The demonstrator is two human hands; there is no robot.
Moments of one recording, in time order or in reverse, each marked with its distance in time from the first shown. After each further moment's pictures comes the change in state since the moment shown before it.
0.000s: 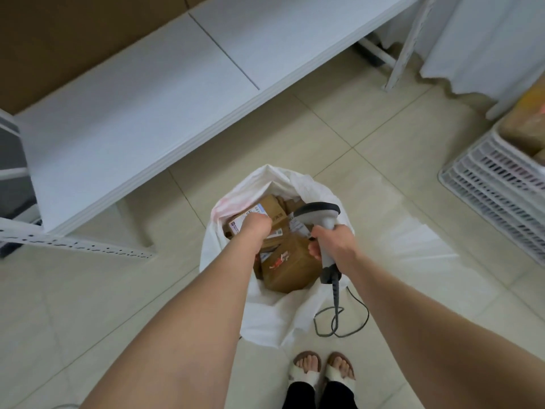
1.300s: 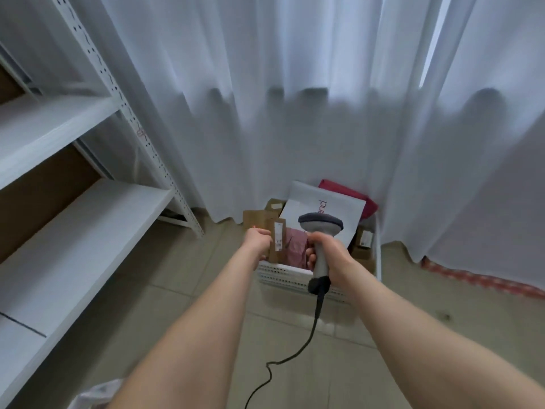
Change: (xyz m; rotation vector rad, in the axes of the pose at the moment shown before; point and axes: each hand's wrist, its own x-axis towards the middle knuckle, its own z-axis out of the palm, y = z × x) left_hand -0.430 0.336 0.406 0.335 -0.397 0.667; right_hand -0.205 -0.022 -0.597 1.038 0.257 -0.193
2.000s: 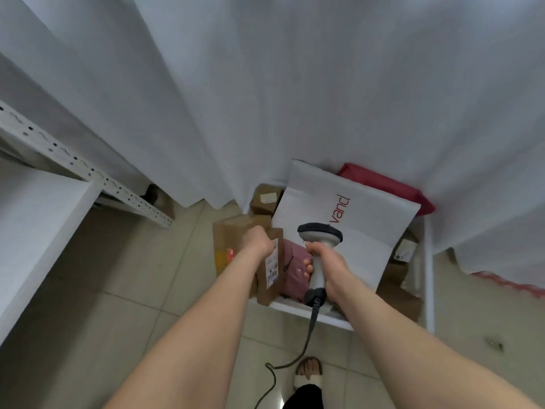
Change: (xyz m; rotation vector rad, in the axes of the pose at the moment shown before) left_hand 0.411 0.005 0.107 0.675 -0.126 -0.122; right_hand 0.404 -0.042 0.005 0.062 0.182 0.288
